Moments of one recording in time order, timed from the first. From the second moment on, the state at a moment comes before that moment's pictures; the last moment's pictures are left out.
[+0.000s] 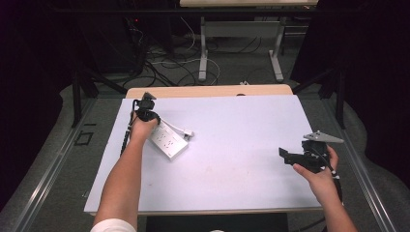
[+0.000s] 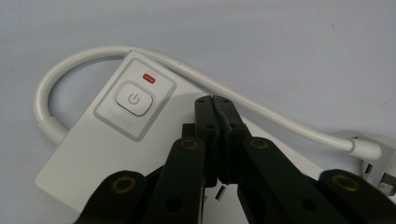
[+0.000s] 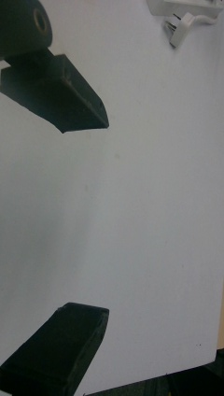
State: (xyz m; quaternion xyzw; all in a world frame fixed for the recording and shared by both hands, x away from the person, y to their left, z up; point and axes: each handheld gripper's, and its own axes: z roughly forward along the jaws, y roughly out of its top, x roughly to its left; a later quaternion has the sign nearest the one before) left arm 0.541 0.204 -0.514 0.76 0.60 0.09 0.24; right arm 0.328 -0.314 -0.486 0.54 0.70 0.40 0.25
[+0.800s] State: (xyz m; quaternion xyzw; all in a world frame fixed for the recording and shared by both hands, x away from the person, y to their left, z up) left arm 0.539 0.199 -0.514 0.76 0.61 0.11 0.23; right arm 0.330 -0.315 -0.488 0.54 0.70 0.39 0.25
